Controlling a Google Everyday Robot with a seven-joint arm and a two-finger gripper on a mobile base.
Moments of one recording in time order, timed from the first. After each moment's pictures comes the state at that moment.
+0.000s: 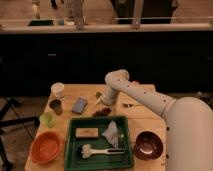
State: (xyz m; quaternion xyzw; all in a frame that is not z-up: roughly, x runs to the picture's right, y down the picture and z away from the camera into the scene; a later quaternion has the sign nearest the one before) arm -0.003 0.131 0.883 -0.23 -0.34 -0.50 0.76
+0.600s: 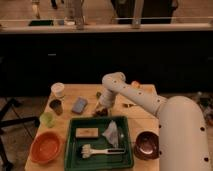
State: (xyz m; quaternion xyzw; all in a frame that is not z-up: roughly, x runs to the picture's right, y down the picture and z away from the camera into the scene) arm -0.012 0.151 0.895 -0.25 -0.36 -0.51 0.74
